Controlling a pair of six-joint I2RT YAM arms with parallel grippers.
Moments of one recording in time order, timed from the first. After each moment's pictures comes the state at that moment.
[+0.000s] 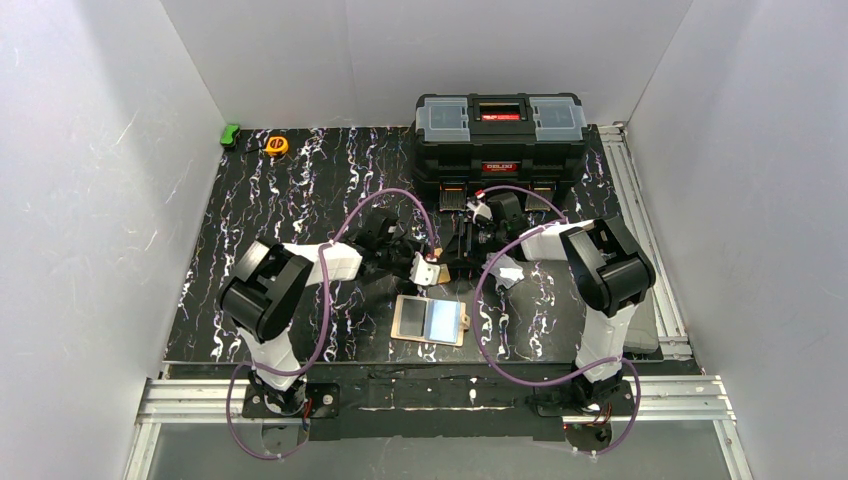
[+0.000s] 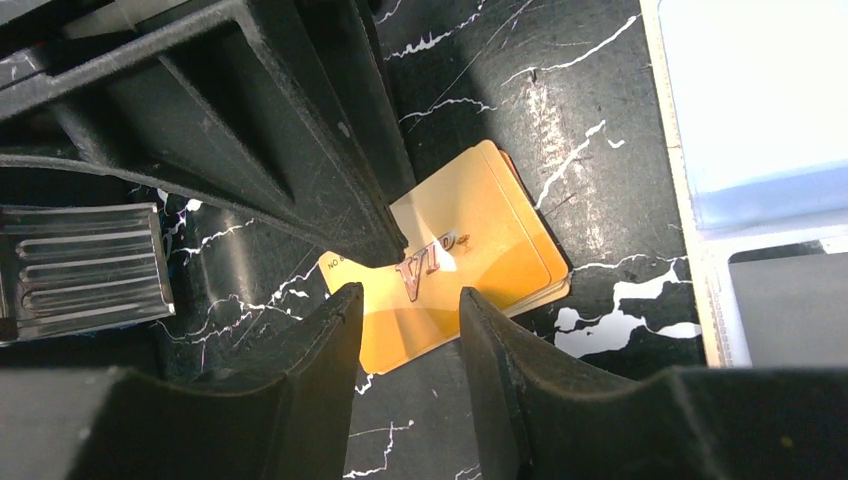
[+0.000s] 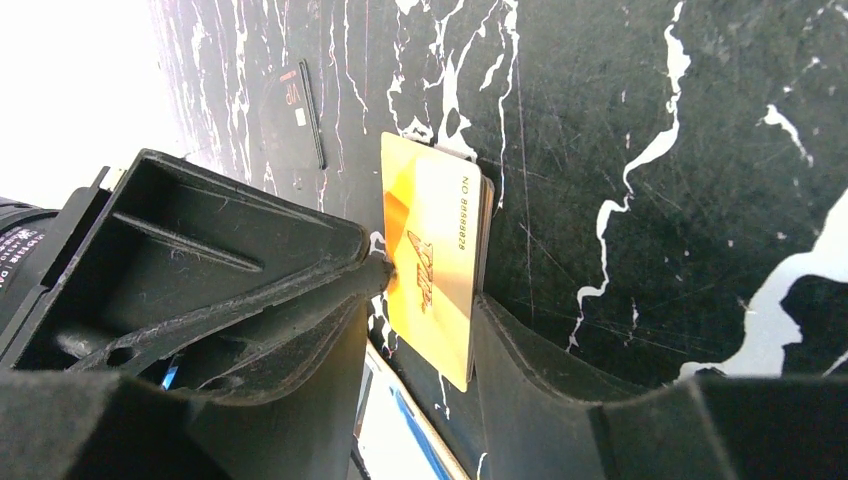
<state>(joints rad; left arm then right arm) -0.57 1.75 0.85 0.09 0.69 1.27 0.46 1.90 0.93 0.17 -0.70 0.67</state>
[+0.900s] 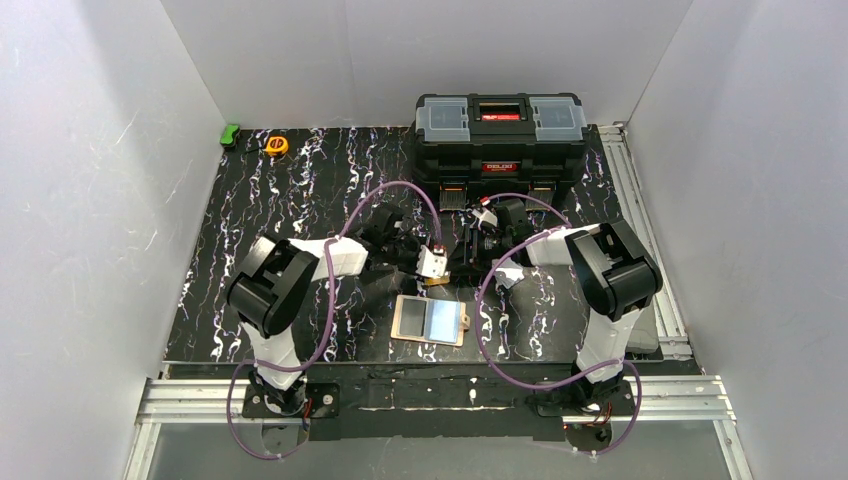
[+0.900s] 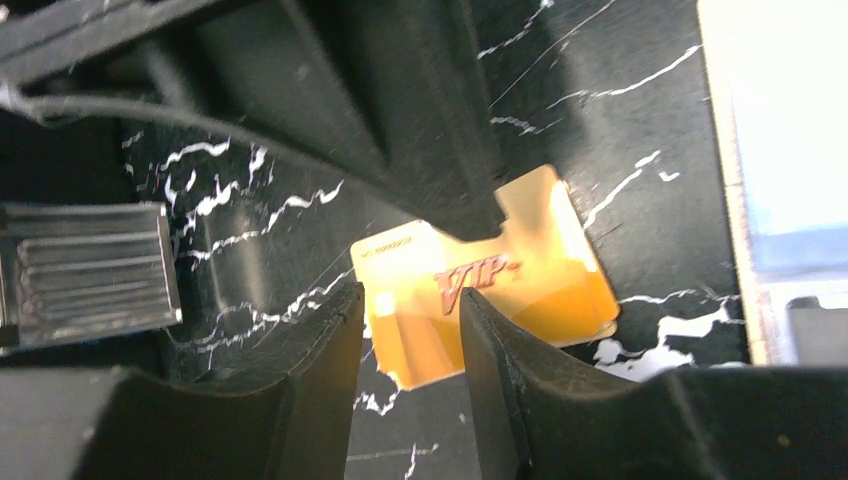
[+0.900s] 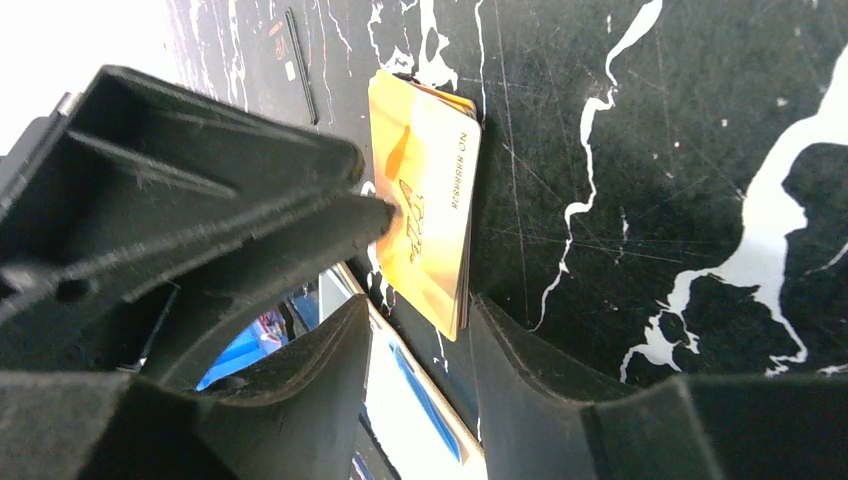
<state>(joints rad) -0.59 1.80 0.90 0.11 0.68 1.22 0.43 1.86 0.85 0.17 -0.75 0.69</state>
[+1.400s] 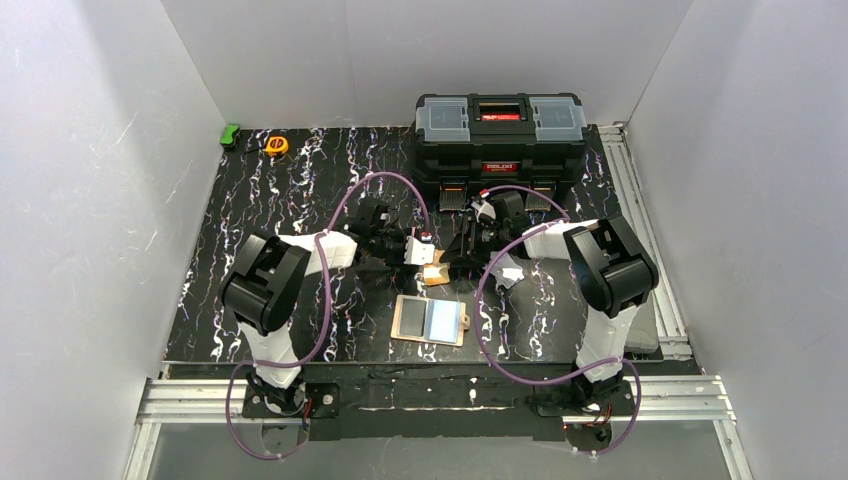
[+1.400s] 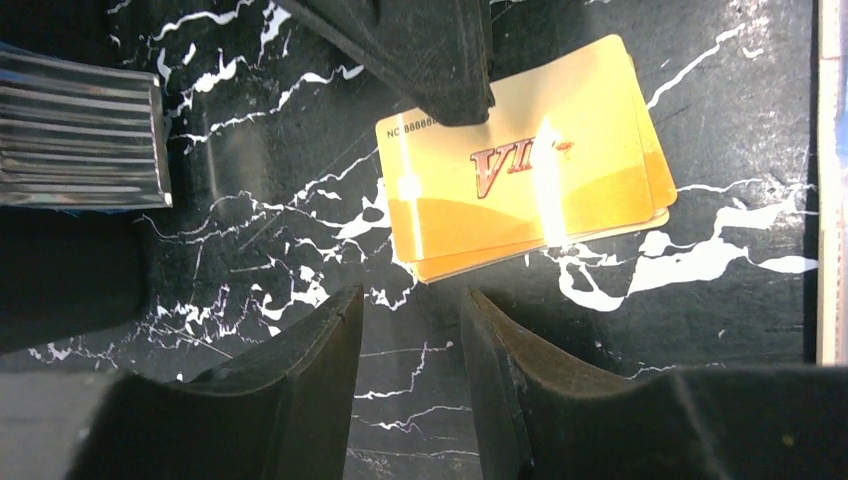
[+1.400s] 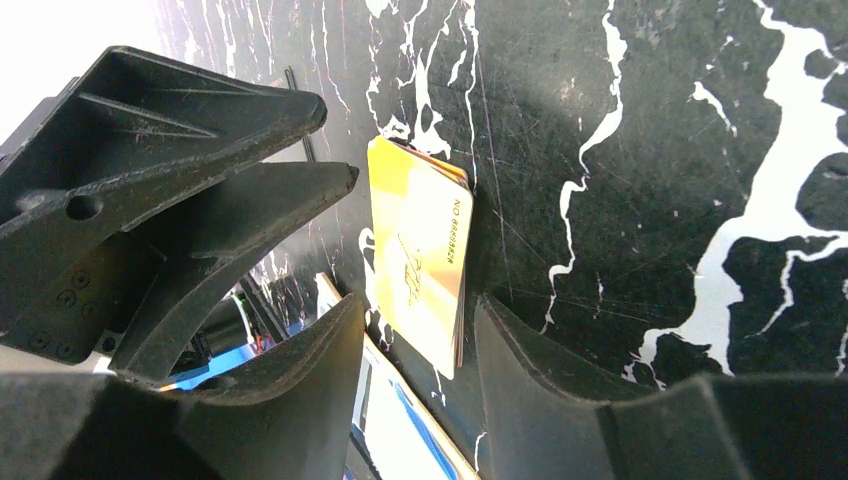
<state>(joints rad) -0.49 1.79 0.92 0.02 0.65 1.19 0.43 1.88 0.93 0.12 -0.69 0.68</state>
